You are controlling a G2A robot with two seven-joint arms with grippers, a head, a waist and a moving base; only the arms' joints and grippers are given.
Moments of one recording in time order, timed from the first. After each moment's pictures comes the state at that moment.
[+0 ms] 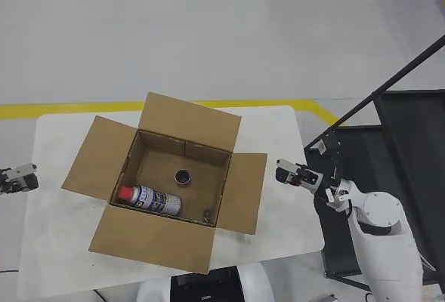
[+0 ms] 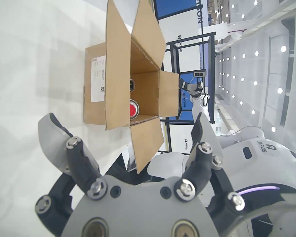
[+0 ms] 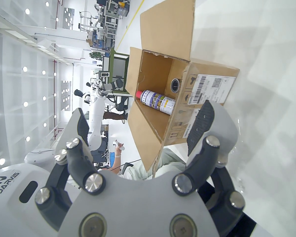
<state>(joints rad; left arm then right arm) 1.30 -0.71 -1.77 -1.24 -0.44 -0.39 -1.43 -1.66 -1.21 1.76 -1.84 0.15 -0.17 1.03</state>
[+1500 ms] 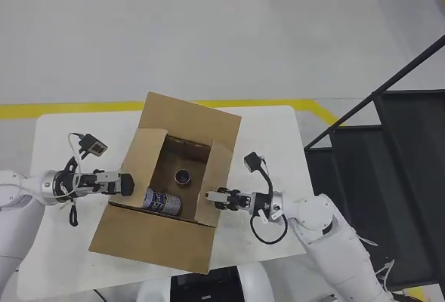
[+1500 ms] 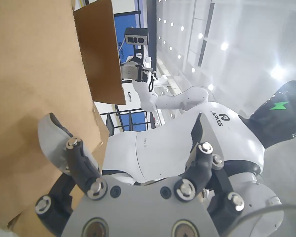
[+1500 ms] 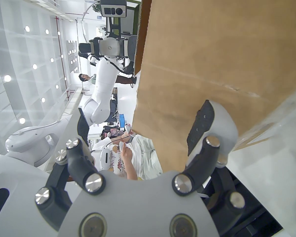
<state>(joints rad) 1.10 -0.84 -1.24 -1.31 -0.76 -0.30 -1.52 -1.54 -1.21 1.27 -1.85 0.05 -0.11 0.90</state>
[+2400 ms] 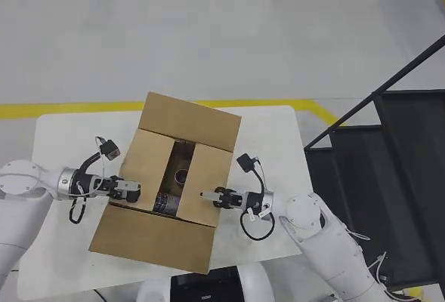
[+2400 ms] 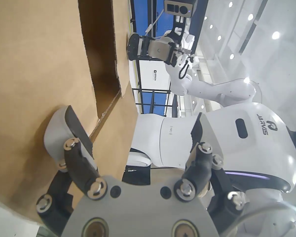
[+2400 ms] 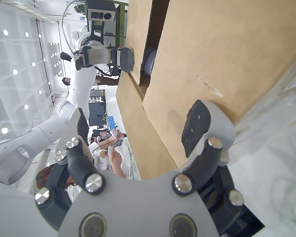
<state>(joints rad) 0.99 -0.83 -1.11 -1.29 -0.62 -0.30 -1.52 -1.49 -1.19 1.21 -1.79 -0.03 -0.10 0.82</state>
